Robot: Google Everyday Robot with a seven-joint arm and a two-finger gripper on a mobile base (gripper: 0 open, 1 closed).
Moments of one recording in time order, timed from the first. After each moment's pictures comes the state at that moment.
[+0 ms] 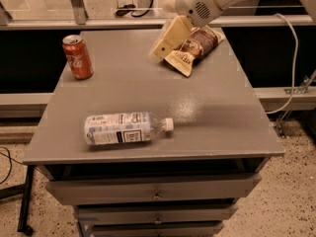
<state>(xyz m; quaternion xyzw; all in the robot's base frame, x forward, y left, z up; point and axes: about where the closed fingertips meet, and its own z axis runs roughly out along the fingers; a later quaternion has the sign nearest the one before) 0.606 -0.006 0.994 -0.61 0.66 0.22 0.37</state>
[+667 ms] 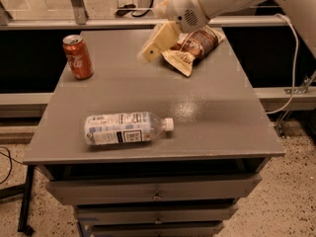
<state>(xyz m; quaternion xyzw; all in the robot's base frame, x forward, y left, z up) 0.615 0.017 0.982 -0.59 0.66 0.25 0.39</state>
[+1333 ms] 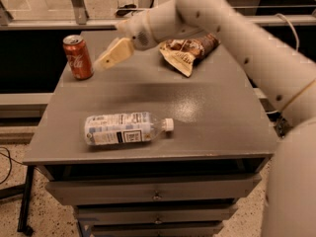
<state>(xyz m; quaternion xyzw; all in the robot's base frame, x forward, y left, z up) 0.665 0.128 0.930 -0.56 0.63 0.34 0.43</state>
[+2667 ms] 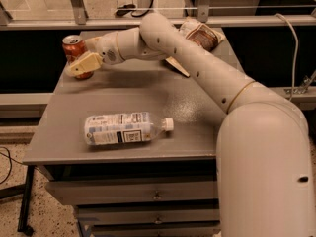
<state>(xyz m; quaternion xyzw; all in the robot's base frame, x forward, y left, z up) 0.709 0.233 0.874 -0.53 0.59 0.40 0.45</state>
